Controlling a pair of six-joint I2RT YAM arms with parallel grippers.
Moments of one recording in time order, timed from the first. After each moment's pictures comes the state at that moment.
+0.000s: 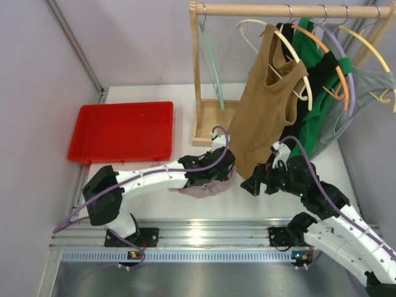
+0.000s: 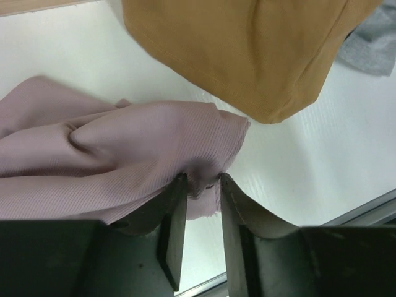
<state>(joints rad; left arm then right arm) -1.11 1.59 1.15 -0.39 -0.37 -0.73 0.63 0.56 0.65 -0.65 -0.18 0.51</state>
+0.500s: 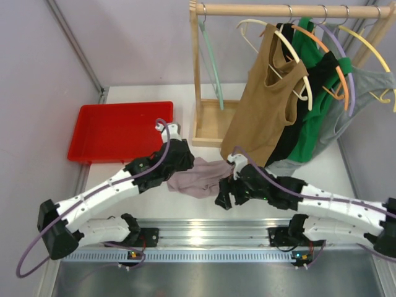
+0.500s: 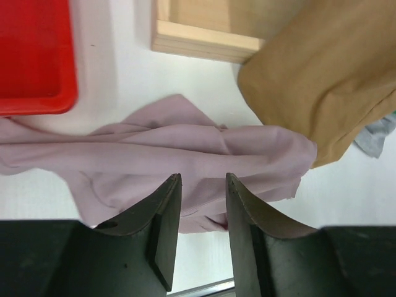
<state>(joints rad) -0.90 1.13 0.94 -0.49 -0.42 -0.78 1.09 0.91 0.67 -0.45 0.01 0.60</state>
